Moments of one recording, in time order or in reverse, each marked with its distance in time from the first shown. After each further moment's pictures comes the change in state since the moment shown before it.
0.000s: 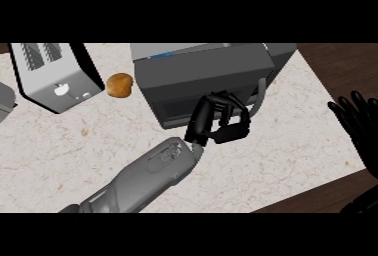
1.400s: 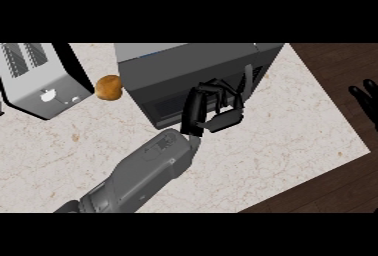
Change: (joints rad) left arm -0.031 0.000 0.052 0.061 0.225 -0.016 -0.267; right arm -0.071 -0.092 -0.031 -0.072 -0.185 0.021 0.131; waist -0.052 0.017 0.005
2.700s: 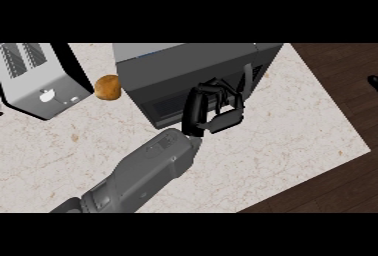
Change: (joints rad) left arm -0.023 0.000 -0.041 0.037 0.099 -0.011 -0.126; right arm -0.042 -0.082 -0.023 -0.020 -0.145 0.012 0.094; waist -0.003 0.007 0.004
